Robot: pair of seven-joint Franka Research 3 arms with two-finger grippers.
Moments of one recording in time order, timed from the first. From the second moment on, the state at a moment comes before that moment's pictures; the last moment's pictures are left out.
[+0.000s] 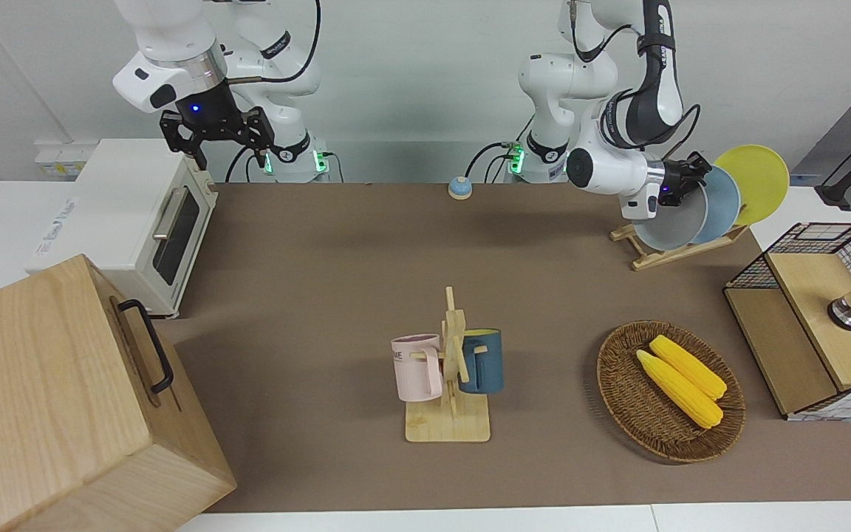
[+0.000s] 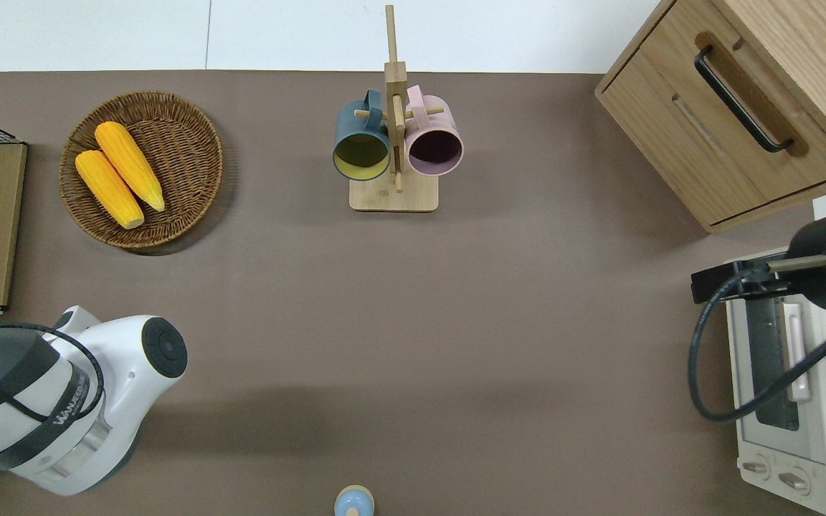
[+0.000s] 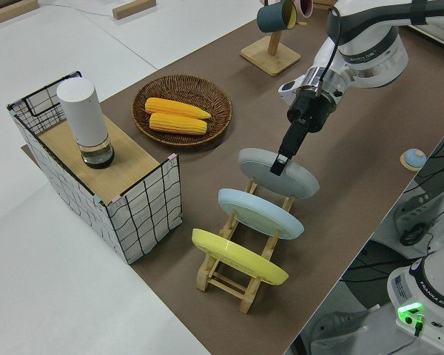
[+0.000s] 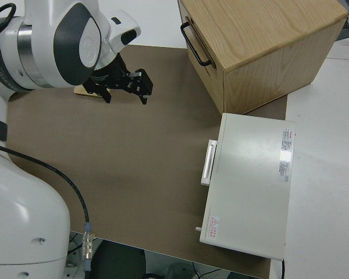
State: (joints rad) left arm -0.12 -0.14 -0.03 -2.39 1.11 1.53 -0.80; right arm -0.08 -0.02 0.19 -1.50 0.00 1.41 0.06
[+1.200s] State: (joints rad) left arm -0.13 -0.10 -0.04 -2.40 1.11 1.52 -0.89; right arm -0.08 -0.02 0.19 -1.50 0.00 1.41 0.06
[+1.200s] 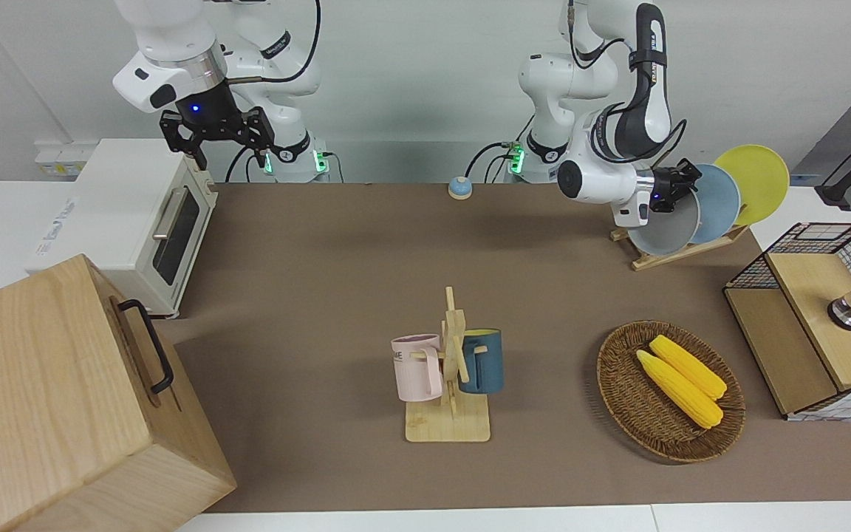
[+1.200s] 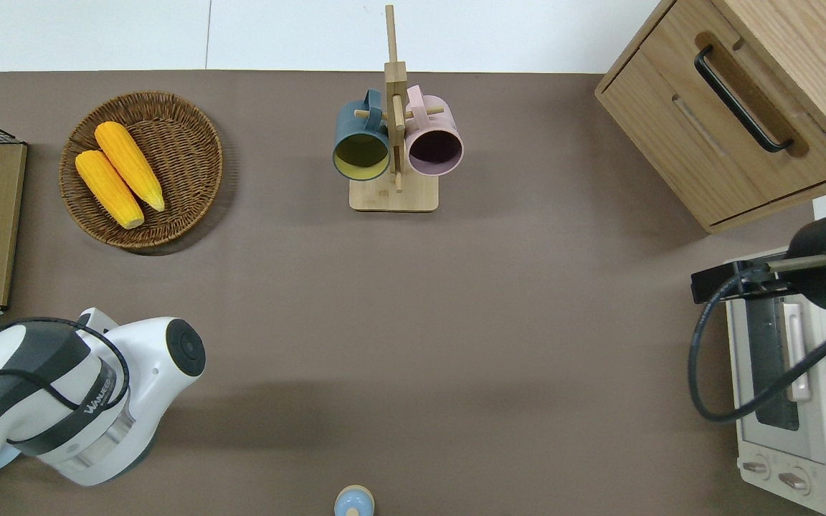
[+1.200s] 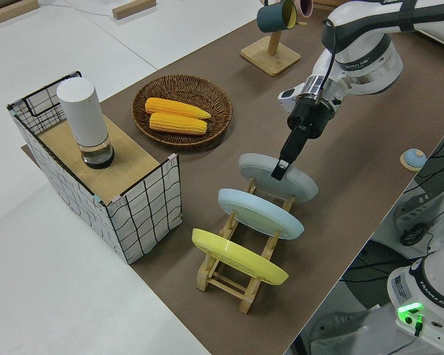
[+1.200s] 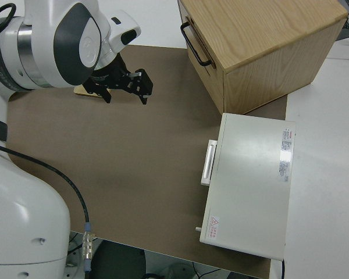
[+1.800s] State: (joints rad) left arm -0.14 -0.08 -0.04 -2.40 1.09 1.59 -0.96; right arm -0.08 -0.02 0.19 -1.50 0.00 1.41 0.06
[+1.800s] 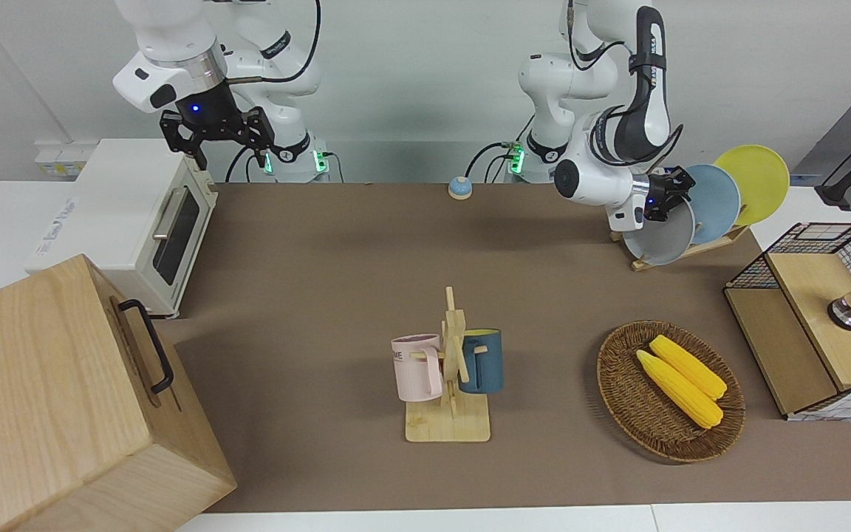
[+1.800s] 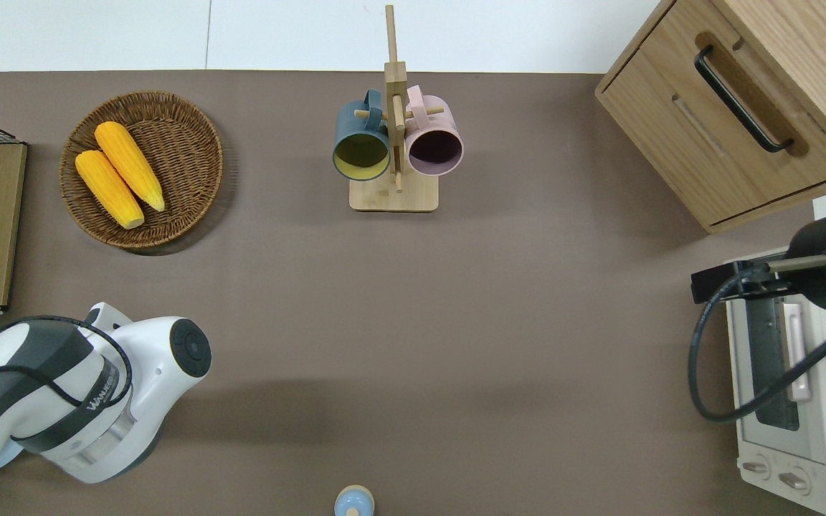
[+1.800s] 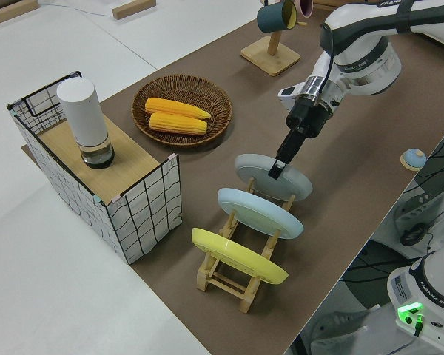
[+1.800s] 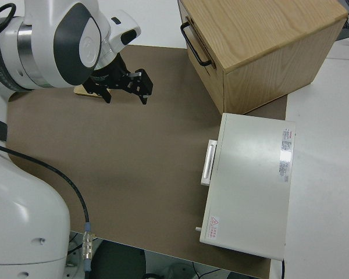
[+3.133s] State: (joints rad) left arm -0.14 -0.08 -0.04 -2.38 0.97 1.72 -0.86; right arm -0.08 -0.02 0.19 -1.50 0.00 1.41 0.06
